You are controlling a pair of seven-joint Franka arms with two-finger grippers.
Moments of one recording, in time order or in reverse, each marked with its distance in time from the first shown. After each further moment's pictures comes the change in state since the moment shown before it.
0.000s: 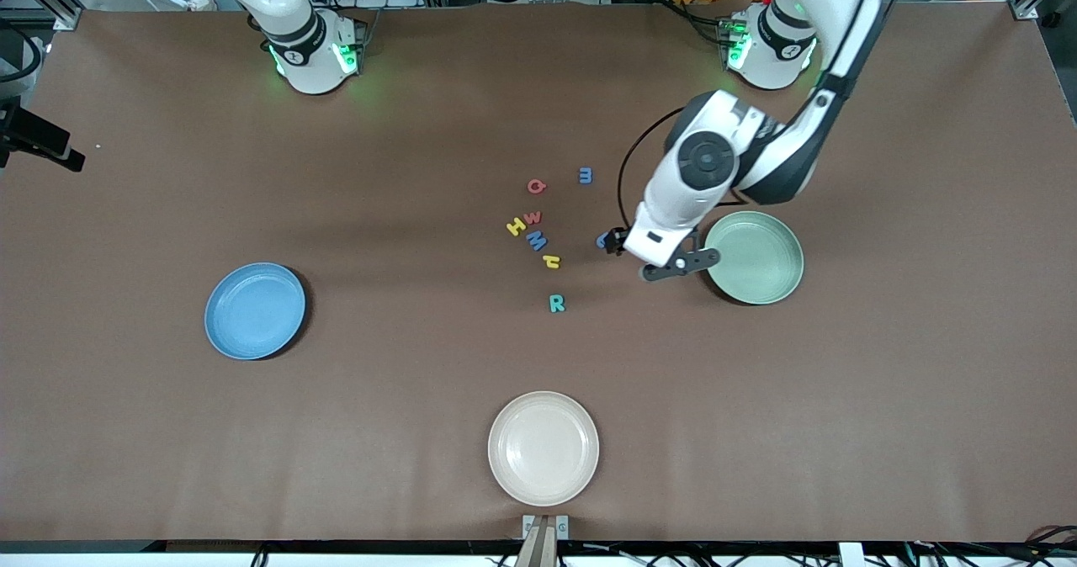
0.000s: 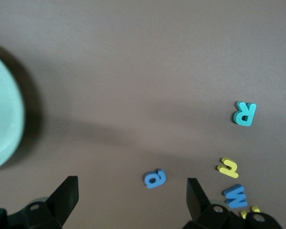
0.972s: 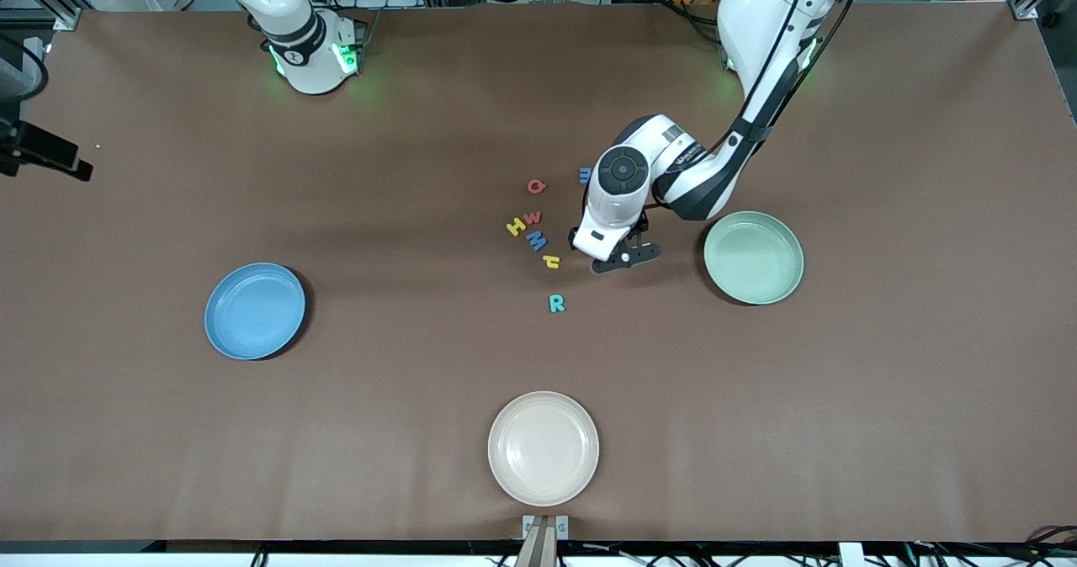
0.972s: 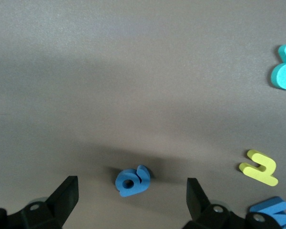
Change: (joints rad) left arm -0.114 0.166 0.000 0.003 0.109 0.098 -0.186; right arm -0.009 0.043 -0.003 -0.022 0.001 0.004 0.000
